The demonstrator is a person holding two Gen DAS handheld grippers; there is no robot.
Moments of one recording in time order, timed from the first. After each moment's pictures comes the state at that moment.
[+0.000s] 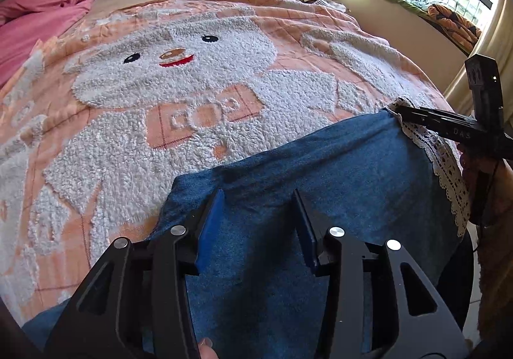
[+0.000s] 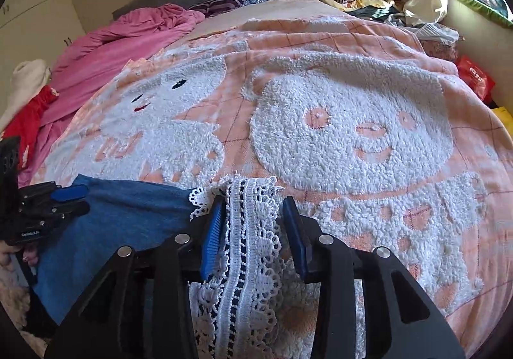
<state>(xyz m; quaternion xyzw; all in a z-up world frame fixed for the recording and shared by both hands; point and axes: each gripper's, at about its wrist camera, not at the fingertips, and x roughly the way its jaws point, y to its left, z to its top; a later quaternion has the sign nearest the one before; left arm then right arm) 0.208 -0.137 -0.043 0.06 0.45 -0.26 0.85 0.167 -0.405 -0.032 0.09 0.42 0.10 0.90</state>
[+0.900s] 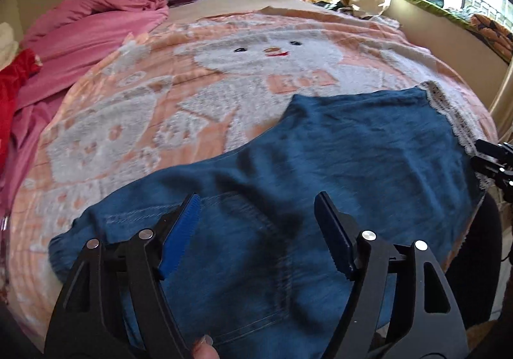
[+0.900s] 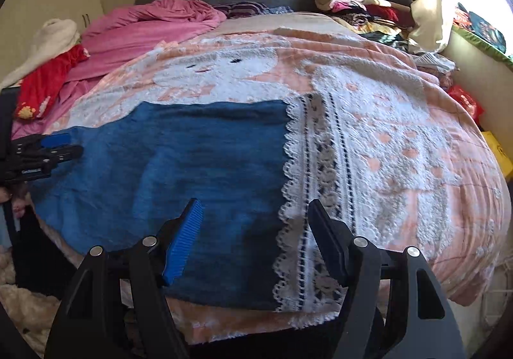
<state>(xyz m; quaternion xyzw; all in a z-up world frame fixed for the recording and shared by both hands) 0.110 -0.047 -0.020 0.09 0.42 -0.09 0.90 0.034 -0.338 -0.012 0.02 0.40 0.09 0.91</state>
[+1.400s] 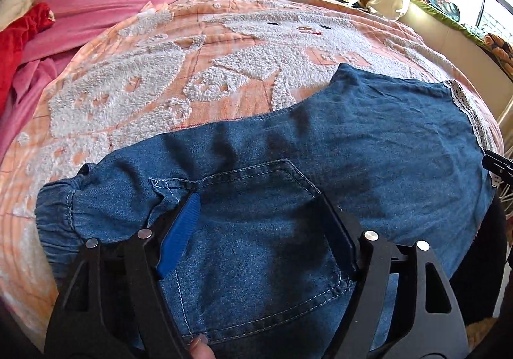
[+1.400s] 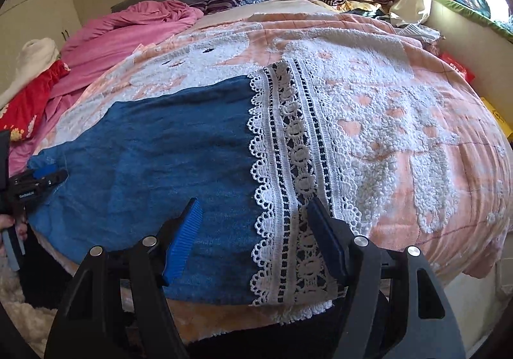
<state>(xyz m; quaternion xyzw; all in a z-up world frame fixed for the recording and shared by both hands) 0.110 -0.012 -0.049 0.04 0.44 -0.09 0.89 0.035 -0.355 -0.032 0.07 0.42 0.07 0.90</state>
